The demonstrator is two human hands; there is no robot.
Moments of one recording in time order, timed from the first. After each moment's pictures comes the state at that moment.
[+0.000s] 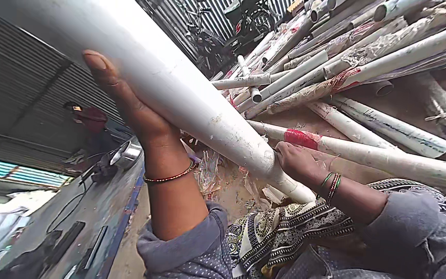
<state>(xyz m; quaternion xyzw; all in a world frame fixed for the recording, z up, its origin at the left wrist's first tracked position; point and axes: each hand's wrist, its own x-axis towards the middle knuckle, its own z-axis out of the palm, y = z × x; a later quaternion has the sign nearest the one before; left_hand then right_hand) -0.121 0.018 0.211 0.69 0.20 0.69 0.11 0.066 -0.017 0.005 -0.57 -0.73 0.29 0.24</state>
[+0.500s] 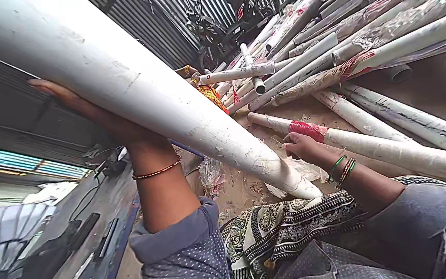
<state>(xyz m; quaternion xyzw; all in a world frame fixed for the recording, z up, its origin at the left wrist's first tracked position) -0.202 0.066 0.207 0.68 0.11 0.71 0.13 0.091 0.020 -0.025 -0.48 -0.58 0.58 0.33</state>
